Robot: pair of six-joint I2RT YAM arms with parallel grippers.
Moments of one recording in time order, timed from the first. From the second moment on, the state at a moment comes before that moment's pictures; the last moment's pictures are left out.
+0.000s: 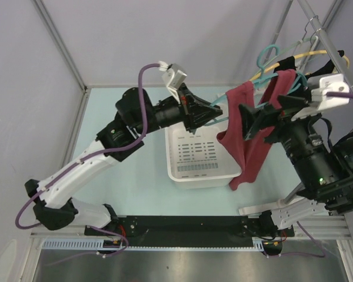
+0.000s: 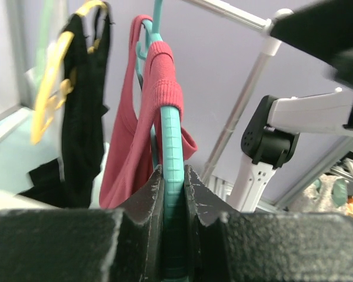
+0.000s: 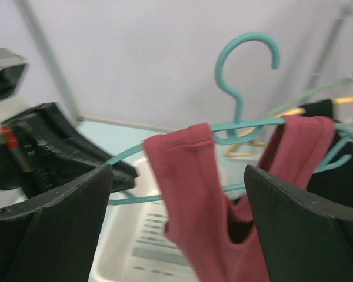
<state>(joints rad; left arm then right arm) -0.97 1.37 1.66 -0.11 0.32 -0.39 1.77 1.10 1.78 0.32 1.49 -0.92</state>
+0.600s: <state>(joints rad) -0.91 1.05 1.36 -0.19 0.21 -0.33 1.18 1.10 1.63 -0.23 0.66 -0.05</state>
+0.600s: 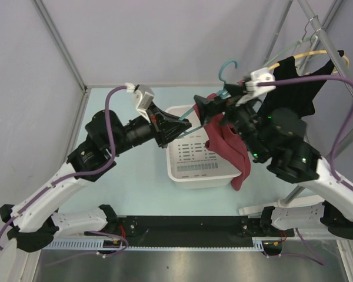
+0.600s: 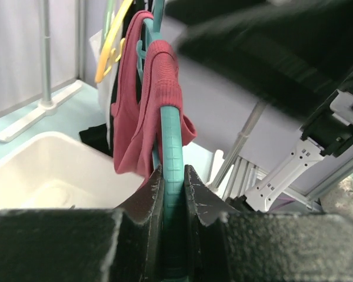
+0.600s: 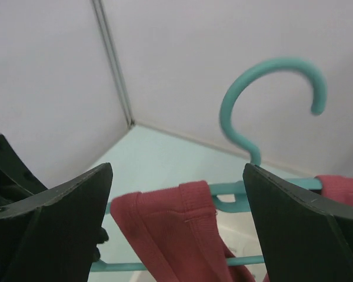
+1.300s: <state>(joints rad) -0.90 0.93 1.24 -0.24 0.27 -0.33 0.92 1.13 1.73 -0.52 0.34 0.09</state>
